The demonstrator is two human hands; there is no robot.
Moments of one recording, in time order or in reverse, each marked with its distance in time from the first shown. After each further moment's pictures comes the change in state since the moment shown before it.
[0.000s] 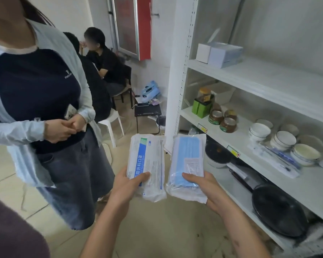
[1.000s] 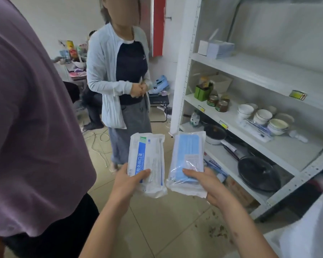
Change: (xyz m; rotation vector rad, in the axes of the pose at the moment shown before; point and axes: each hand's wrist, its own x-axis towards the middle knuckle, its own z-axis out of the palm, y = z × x) left_hand -0.350 -0.078 -0.056 -0.002 0.091 0.026; right_hand -0.322 0.114 0.013 -0.019 -0.069 -0.009
